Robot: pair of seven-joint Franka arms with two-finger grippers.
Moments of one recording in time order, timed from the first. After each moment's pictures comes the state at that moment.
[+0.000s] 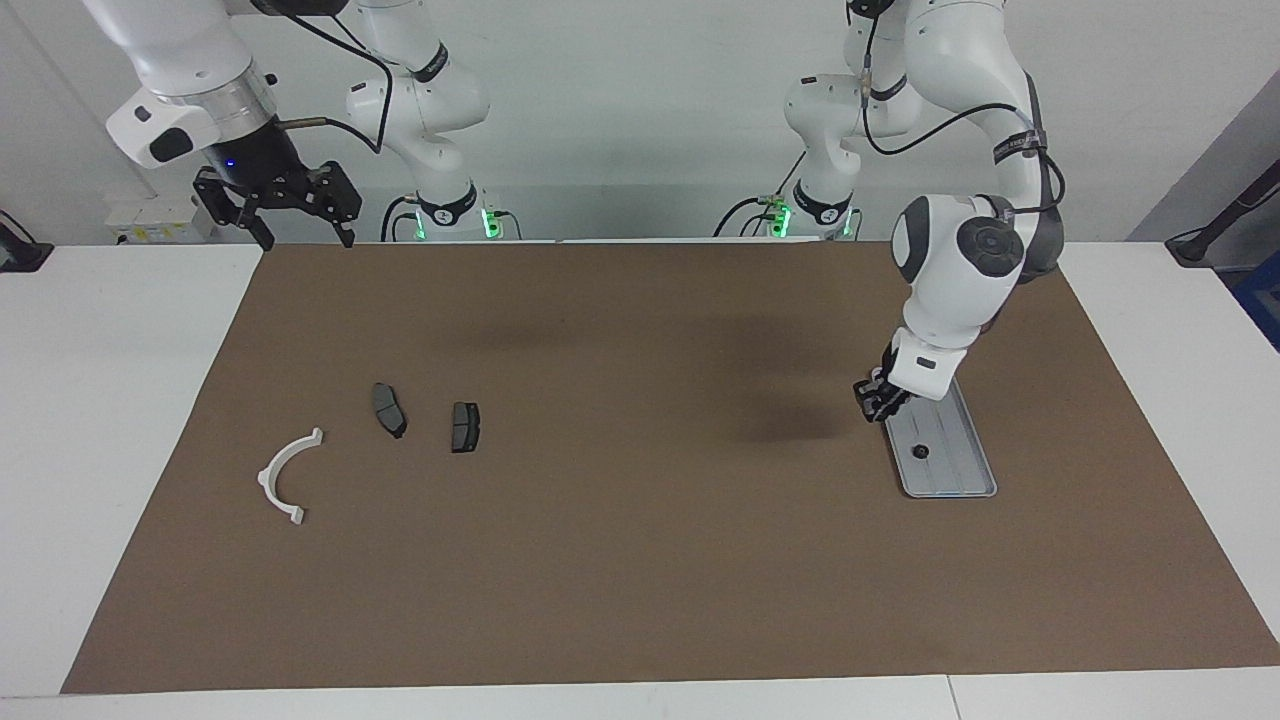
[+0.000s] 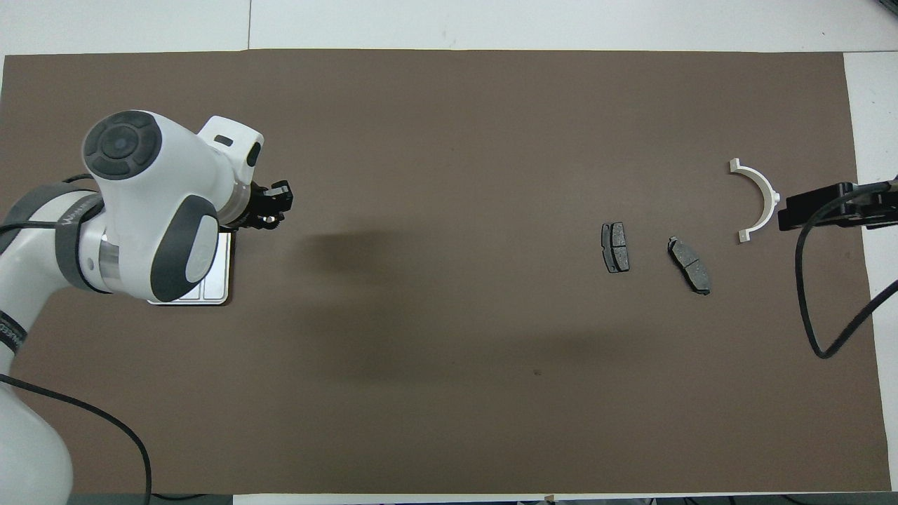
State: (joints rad) left arm -0.31 0.21 -0.05 -1.87 0.01 2.15 -0.77; right arm 0.48 -0.05 -0.42 -1.55 0.01 1.54 0.06
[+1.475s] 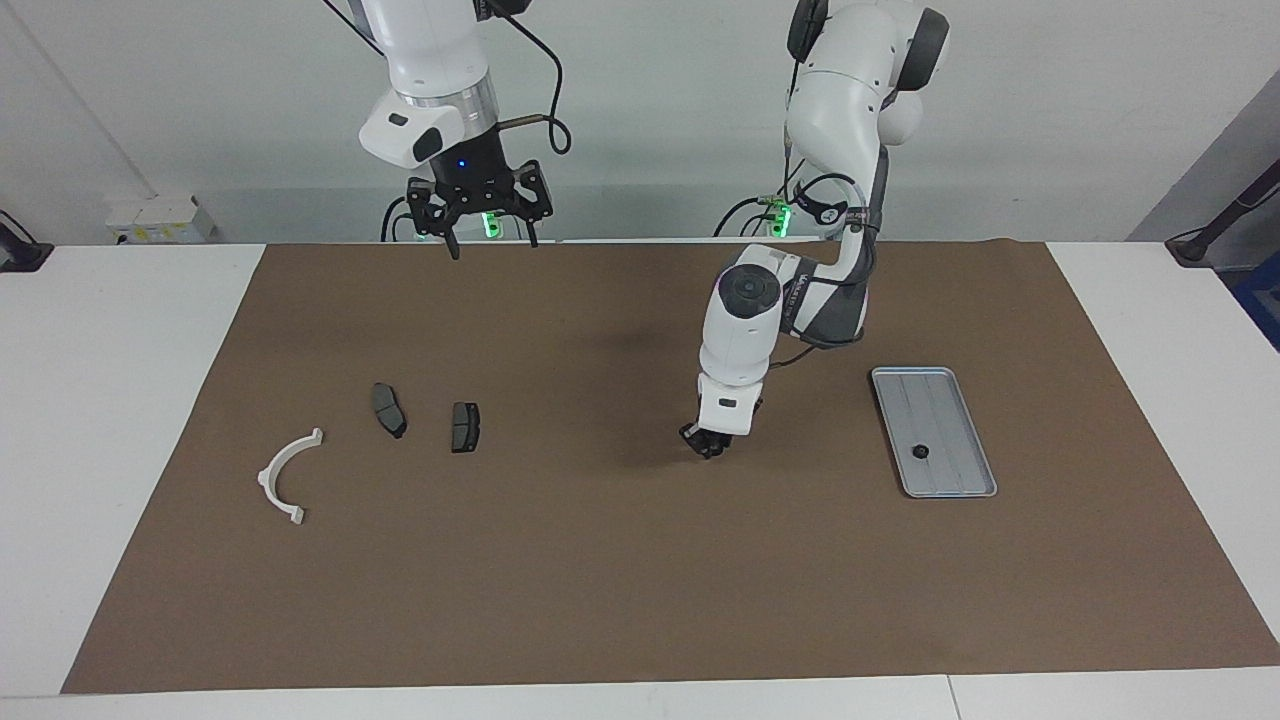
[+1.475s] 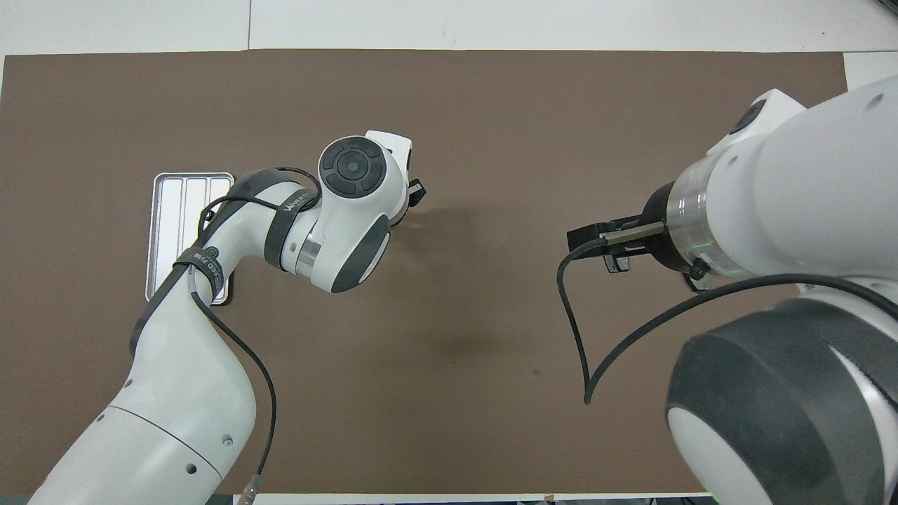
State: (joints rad) left arm -0.52 0.51 -0.04 -1.68 0.05 2.24 -1.05; right arm 1.28 -0.04 -0.89 -1.59 0.02 1.64 0.28
